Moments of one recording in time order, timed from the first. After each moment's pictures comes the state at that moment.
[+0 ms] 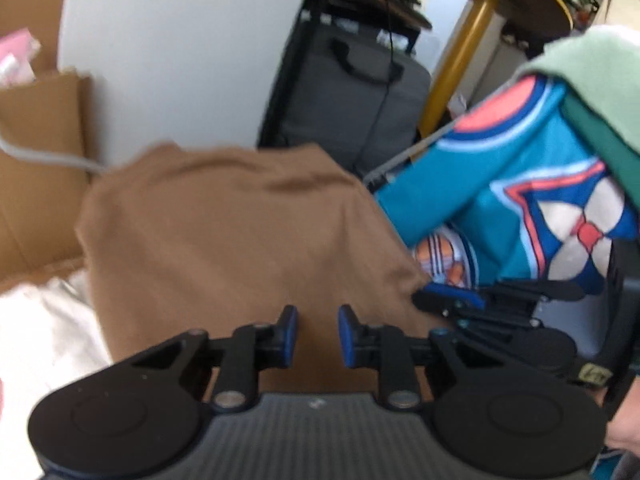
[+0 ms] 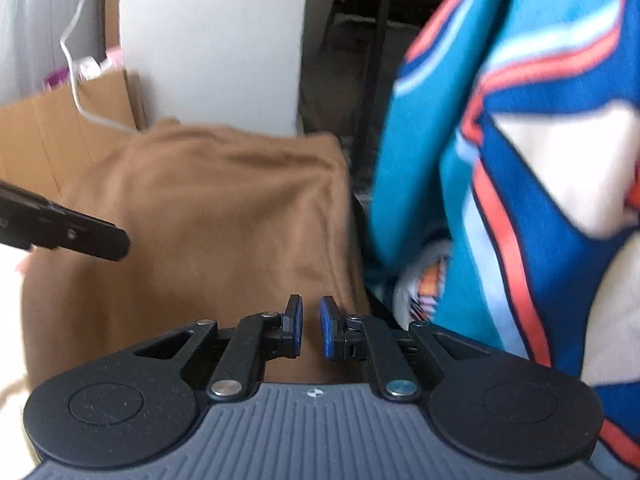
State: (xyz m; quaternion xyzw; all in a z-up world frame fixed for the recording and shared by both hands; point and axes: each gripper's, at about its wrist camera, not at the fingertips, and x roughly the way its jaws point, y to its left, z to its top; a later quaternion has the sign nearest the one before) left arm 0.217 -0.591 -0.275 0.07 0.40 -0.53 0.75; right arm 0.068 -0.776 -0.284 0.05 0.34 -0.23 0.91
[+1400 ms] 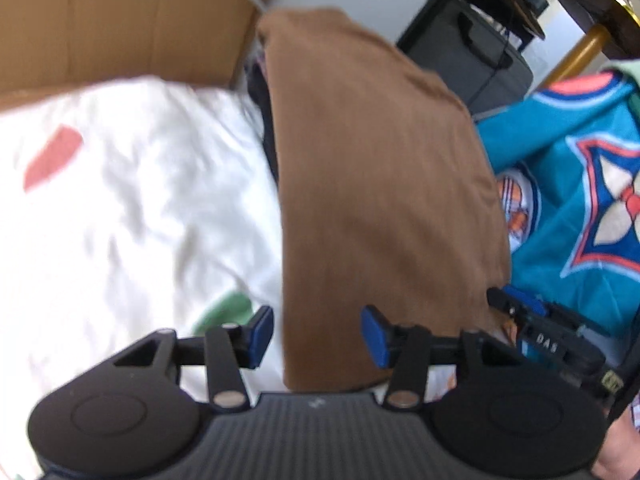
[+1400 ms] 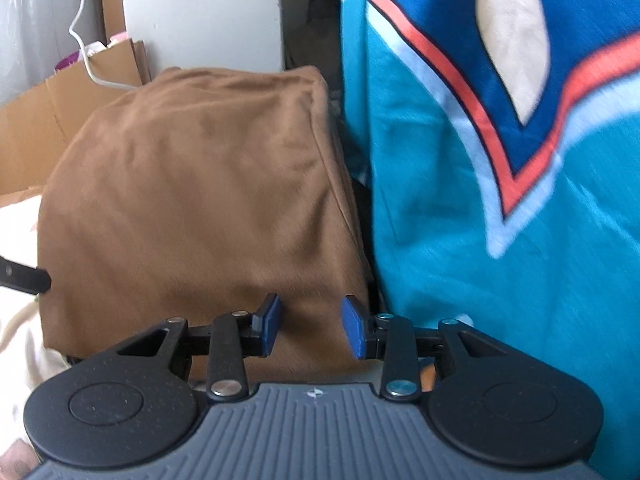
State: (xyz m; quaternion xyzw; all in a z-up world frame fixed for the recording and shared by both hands) left arm 0.173 -0.480 -0.337 -0.01 0.51 -0.40 0.76; right arm -0.008 -0.754 -0.331 0.10 0.34 -0.22 0.91
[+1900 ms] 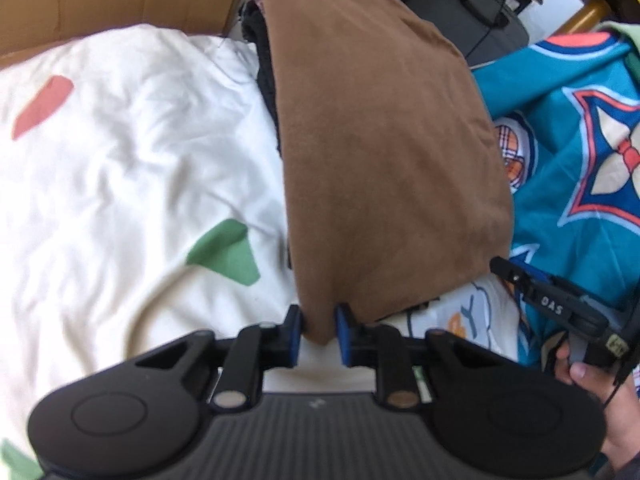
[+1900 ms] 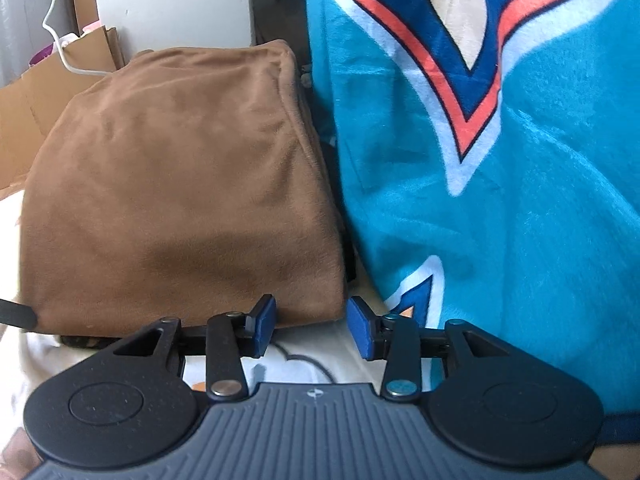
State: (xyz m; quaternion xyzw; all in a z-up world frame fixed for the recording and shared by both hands) left arm 0.165 -0.468 -0.338 0.02 0.56 -0.40 0.73; right arm -0.028 -0.745 -0.334 0.13 0.37 -0.25 0.88
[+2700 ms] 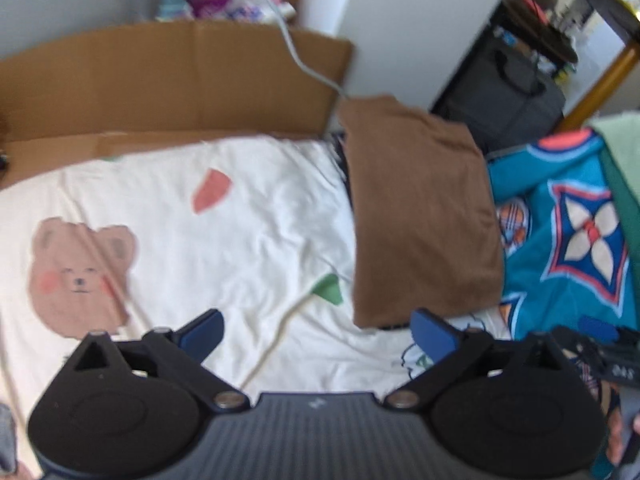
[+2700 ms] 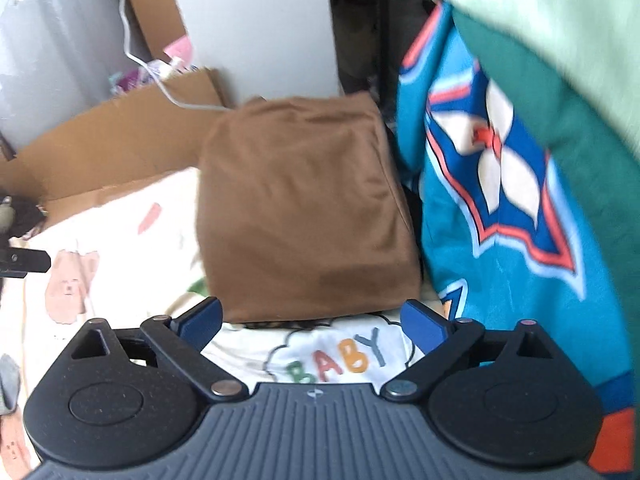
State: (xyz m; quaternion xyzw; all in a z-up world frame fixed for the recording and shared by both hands) left arm 0.162 -0.384 -0.139 0.04 0.53 -0.28 0.80; right arm -0.036 -0.671 -0.141 0.17 0.43 -0.17 0.87
